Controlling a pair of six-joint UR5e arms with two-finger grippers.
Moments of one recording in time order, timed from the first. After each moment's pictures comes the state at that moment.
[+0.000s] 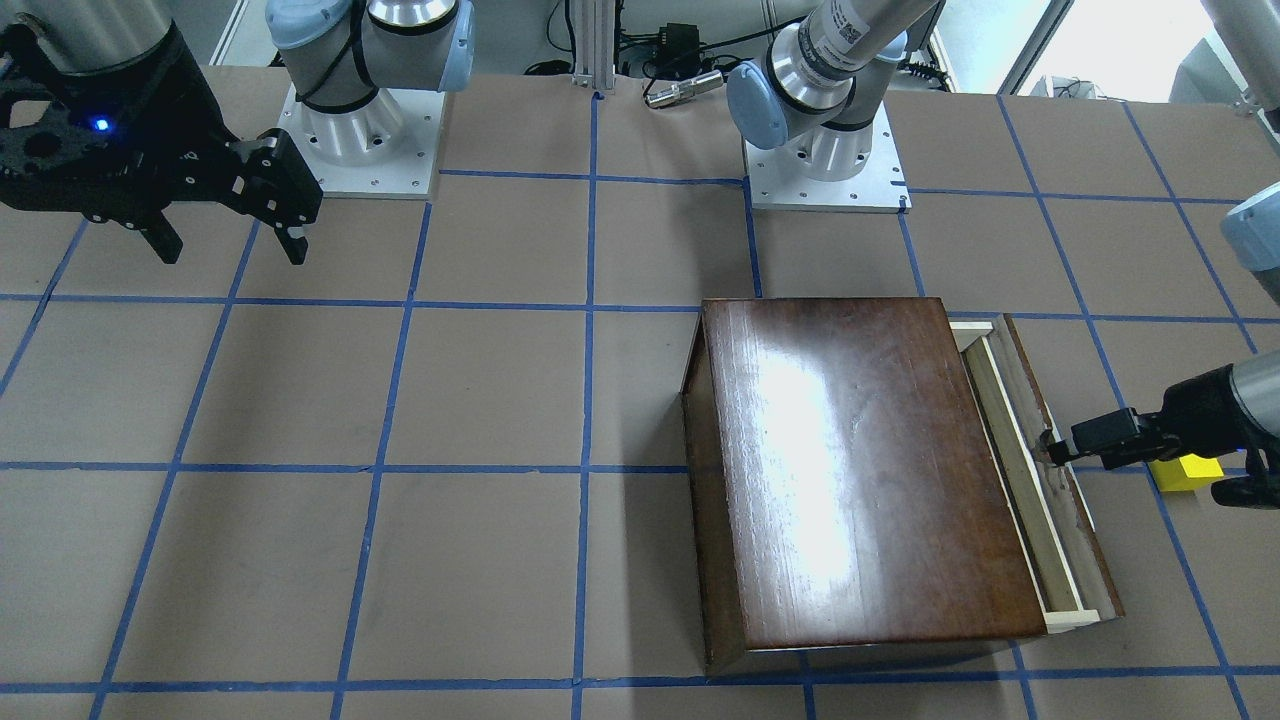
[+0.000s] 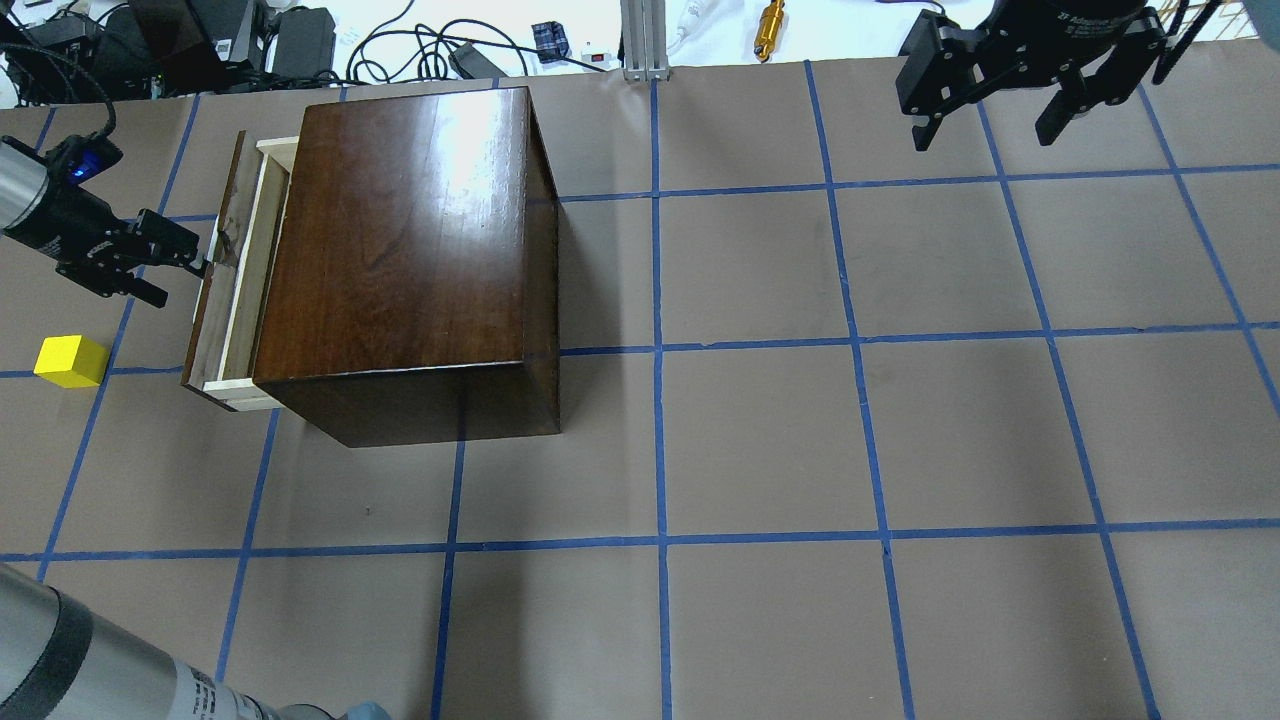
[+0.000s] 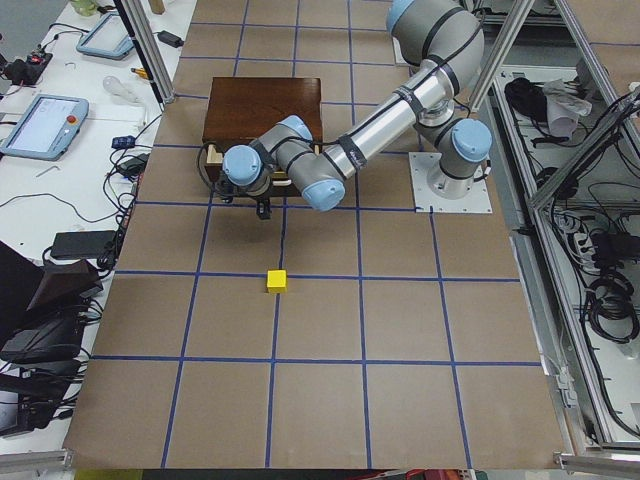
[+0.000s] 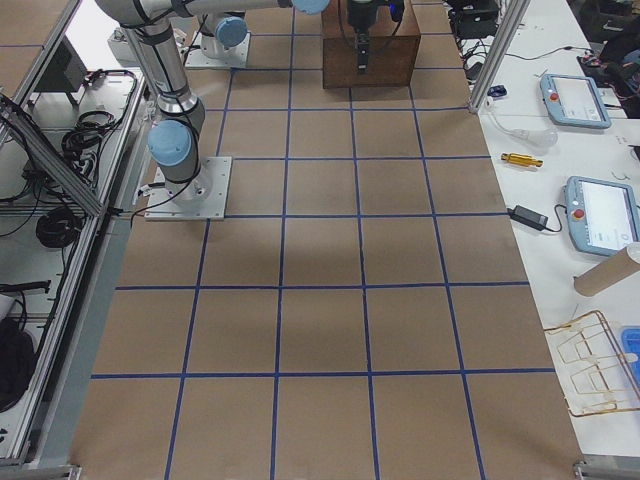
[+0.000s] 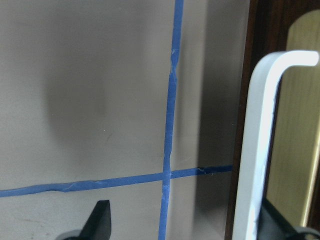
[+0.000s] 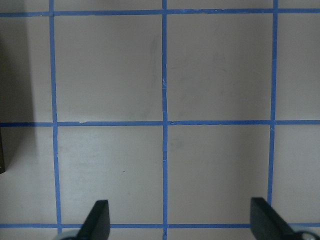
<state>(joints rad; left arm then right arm) -0.97 -2.02 -1.52 -1.44 1.29 0.57 1.54 -1.53 1.41 -1.53 -1.56 -0.04</state>
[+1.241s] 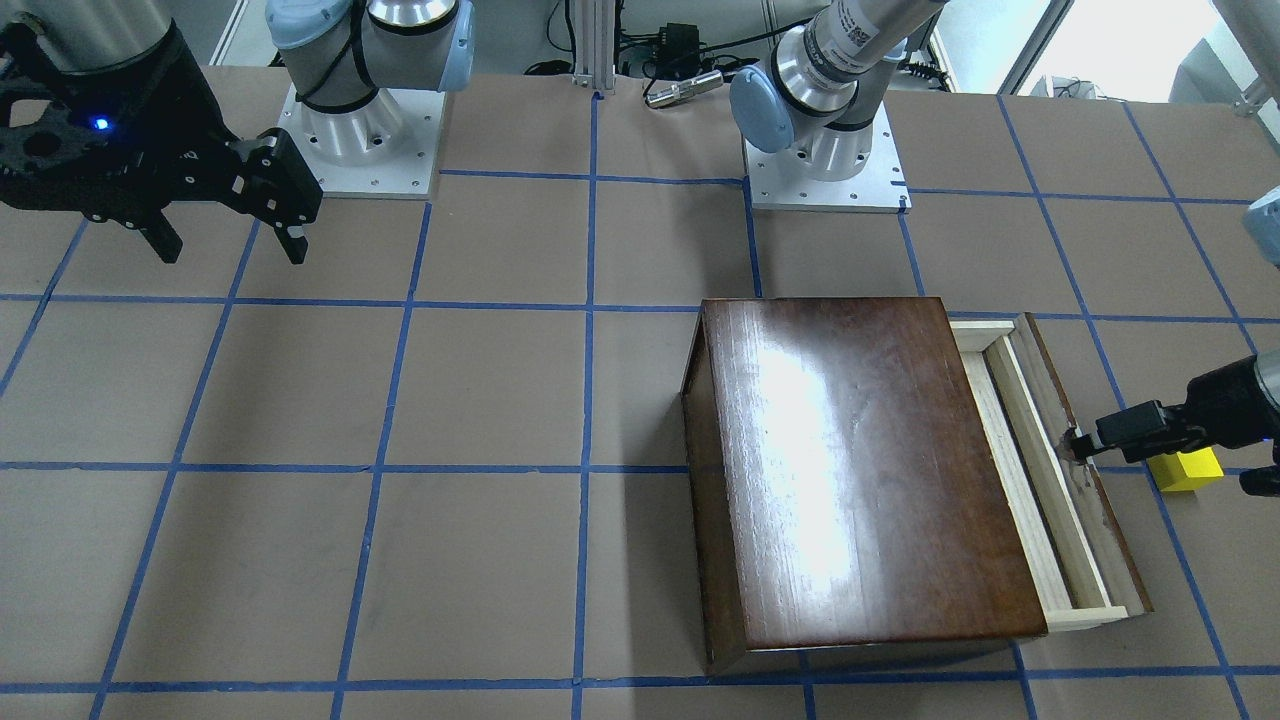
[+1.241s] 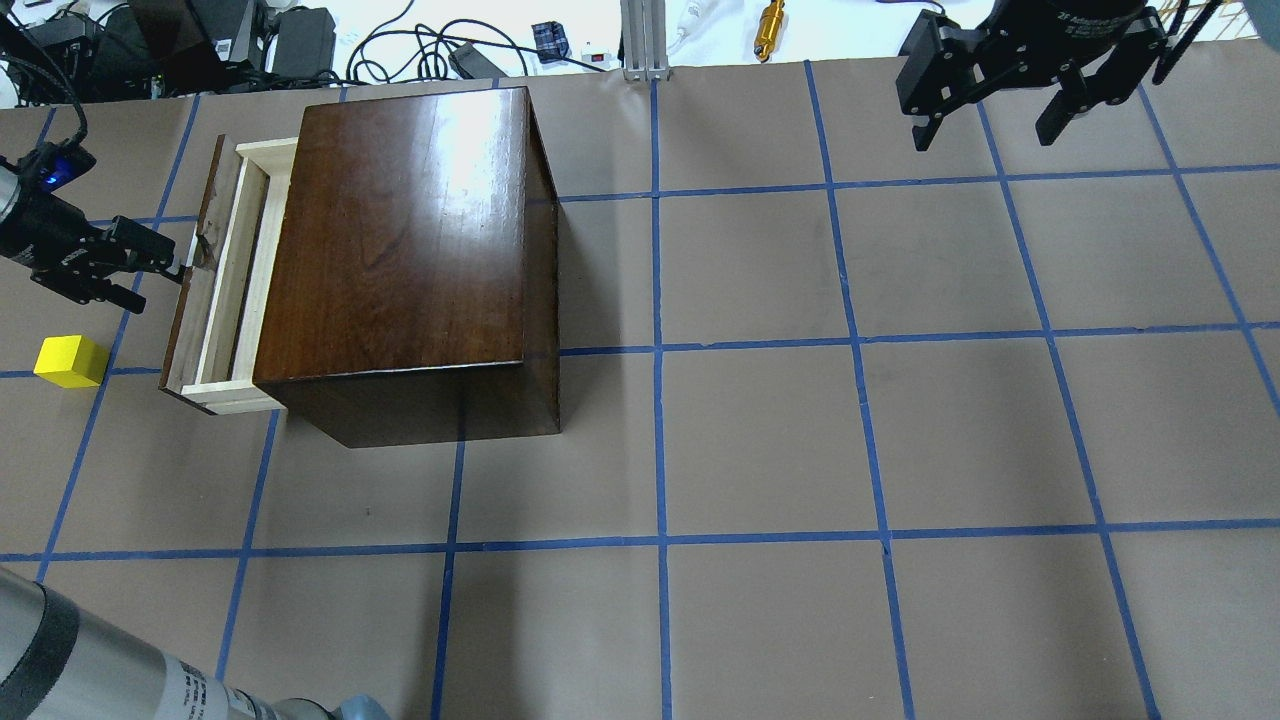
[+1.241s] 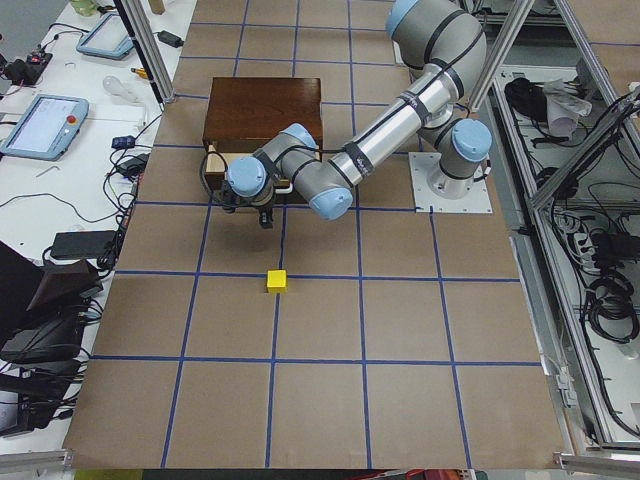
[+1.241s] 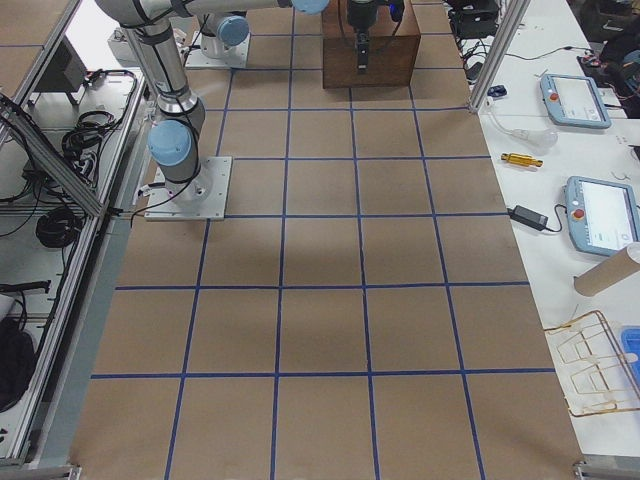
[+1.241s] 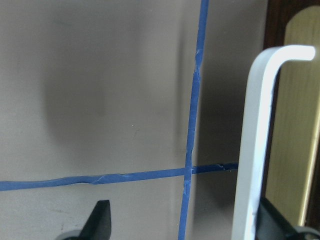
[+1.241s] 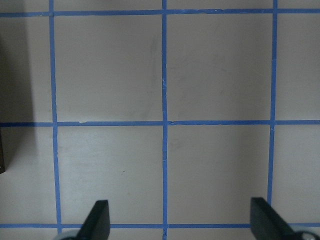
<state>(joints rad) -0.92 -2.02 -1.51 -1.44 1.29 0.60 1.54 -1.53 1.41 -1.53 -1.56 -0.04</state>
